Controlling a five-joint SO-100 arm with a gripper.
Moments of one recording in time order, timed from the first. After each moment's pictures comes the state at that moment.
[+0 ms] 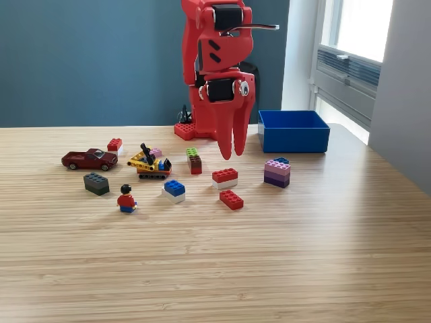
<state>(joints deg) -8.7 91.3 94.9 59.4 45.7</state>
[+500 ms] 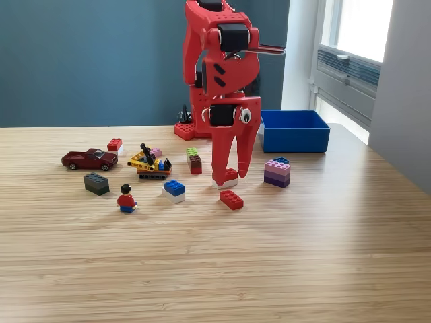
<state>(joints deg) -8.7 76.8 86.1 59.4 51.8</state>
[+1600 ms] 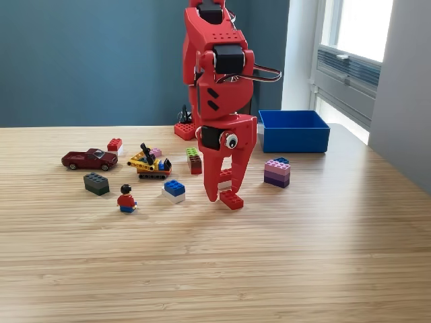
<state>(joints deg) -5.7 70.7 85.1 58.2 61.5</state>
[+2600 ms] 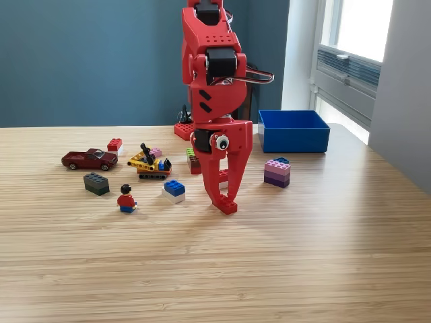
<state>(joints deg) -4.5 70.7 87.0 50.9 65.1</state>
